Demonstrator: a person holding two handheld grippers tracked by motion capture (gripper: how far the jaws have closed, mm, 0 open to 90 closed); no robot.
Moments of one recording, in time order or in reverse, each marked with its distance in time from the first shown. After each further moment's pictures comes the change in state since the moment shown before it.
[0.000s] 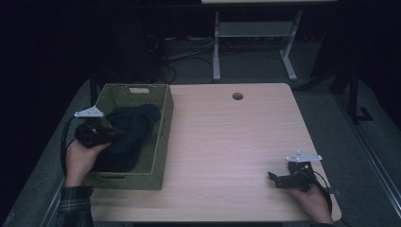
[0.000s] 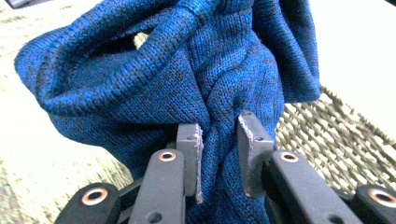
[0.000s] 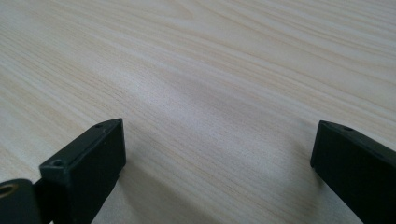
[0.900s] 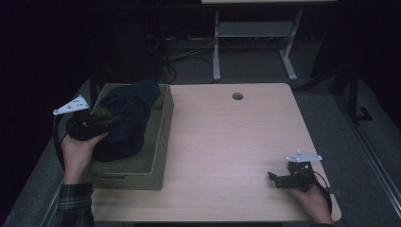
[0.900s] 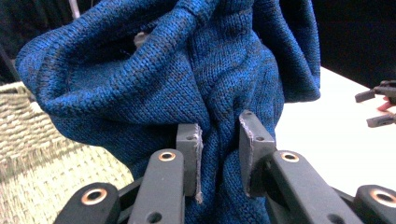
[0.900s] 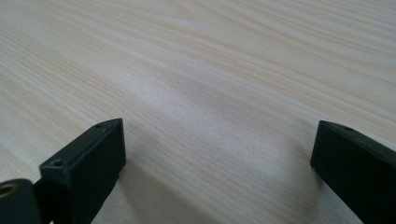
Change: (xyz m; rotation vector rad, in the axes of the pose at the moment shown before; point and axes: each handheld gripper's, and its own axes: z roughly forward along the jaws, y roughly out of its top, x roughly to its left) left arm -0.015 0.024 -0.028 -0.261 -0.039 0.049; right arm 0.000 0.000 0.000 0.000 0.002 0.000
